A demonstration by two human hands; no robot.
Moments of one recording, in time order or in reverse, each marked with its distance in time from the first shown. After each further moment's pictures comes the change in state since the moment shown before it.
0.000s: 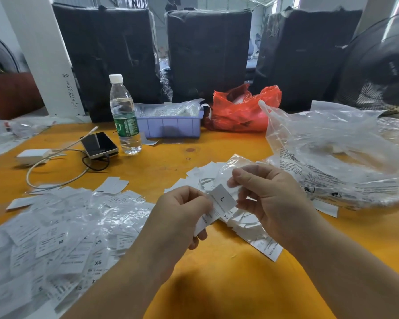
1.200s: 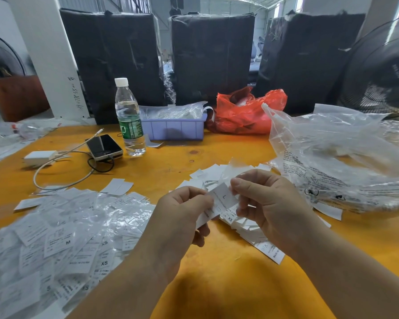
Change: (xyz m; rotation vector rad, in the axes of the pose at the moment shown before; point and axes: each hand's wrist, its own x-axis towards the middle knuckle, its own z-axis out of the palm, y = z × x) left_hand 0.001 -0.001 -0.002 -0.109 0.047 -0.003; right_hand -0.001 0.005 0.003 0.000 -0.065 0.020
